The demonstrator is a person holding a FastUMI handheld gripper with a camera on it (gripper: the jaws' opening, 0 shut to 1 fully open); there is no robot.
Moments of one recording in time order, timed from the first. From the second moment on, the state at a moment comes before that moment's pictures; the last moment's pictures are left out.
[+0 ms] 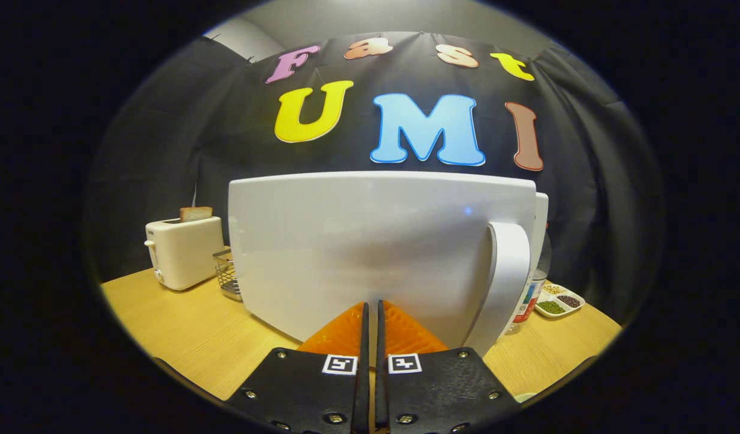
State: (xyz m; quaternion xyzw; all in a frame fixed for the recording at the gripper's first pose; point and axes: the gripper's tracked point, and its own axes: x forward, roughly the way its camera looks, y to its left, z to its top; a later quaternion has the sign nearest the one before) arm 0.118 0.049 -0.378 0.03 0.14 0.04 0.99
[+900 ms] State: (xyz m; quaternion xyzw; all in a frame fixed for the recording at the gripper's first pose) arm 0.161 0.040 -0.379 0.02 0.12 -0.01 0.99
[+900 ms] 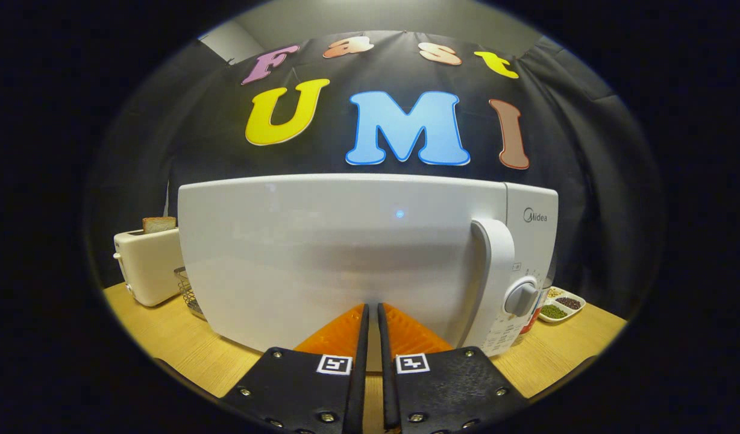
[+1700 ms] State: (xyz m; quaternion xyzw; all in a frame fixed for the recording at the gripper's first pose) arm 0.140 0.031 -0.366 0.09 0.13 0.01 0.99
